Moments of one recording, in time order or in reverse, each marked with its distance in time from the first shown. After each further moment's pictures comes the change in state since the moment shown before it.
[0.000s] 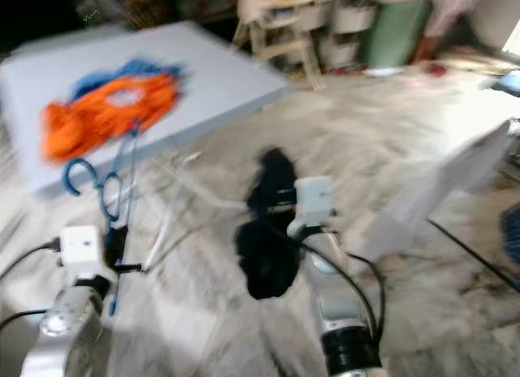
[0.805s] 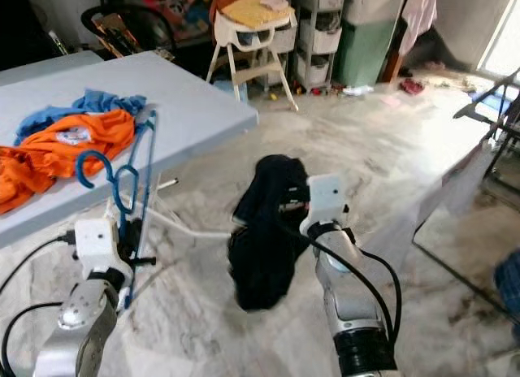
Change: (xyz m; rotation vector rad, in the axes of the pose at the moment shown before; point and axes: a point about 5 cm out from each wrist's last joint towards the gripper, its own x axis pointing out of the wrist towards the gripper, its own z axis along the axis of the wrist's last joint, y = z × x) left arm 0.002 -0.016 0.013 -0.002 -0.018 0.003; right arm 0.000 -0.009 0.014 0.008 -0.048 0.018
